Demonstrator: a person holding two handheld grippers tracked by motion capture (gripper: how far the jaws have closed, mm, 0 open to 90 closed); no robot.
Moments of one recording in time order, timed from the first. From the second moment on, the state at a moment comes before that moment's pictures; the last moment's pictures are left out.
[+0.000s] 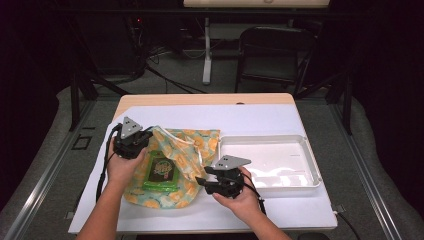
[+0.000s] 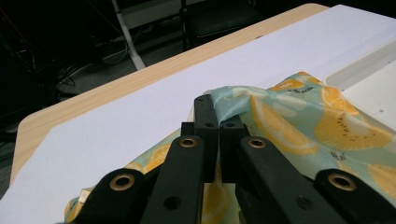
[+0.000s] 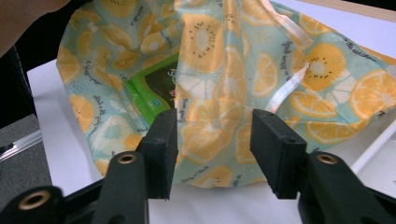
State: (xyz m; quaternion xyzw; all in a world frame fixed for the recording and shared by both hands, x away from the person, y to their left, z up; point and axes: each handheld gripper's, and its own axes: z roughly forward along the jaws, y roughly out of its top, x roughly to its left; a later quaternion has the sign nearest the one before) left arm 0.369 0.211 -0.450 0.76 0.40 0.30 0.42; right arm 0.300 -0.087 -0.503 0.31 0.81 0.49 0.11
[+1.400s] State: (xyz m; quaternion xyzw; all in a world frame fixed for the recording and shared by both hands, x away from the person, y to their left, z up) left arm 0.369 0.210 -0.450 0.75 0.40 0.29 0.44; right arm 0.344 0.019 -0.477 0.26 0.83 0.44 0.22
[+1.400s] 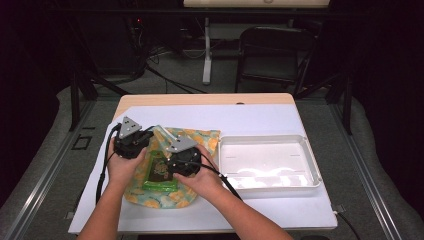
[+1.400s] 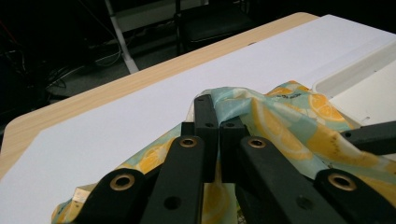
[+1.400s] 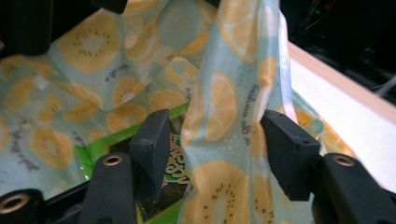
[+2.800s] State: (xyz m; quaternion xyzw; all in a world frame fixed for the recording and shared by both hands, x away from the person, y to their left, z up) left arm 0.373 0.191 -0.468 0.78 0.38 0.27 0.41; right arm 0.392 0.011 -0.496 0.32 0.83 0.36 0.26
